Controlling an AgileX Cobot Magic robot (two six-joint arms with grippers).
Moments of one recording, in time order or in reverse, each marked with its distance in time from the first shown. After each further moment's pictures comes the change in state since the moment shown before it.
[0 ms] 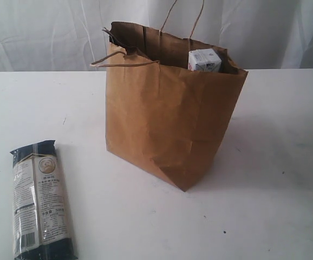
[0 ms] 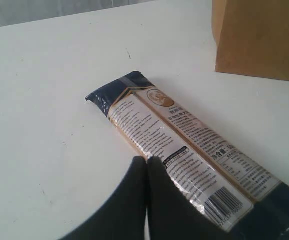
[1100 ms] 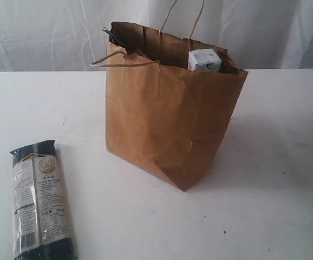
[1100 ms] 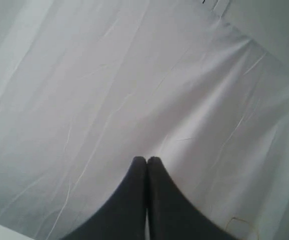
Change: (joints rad) left arm 0.000 -0.002 0.002 -0.081 -0.865 -0.562; right arm 0.000 0.000 0.000 0.000 -0.001 0.000
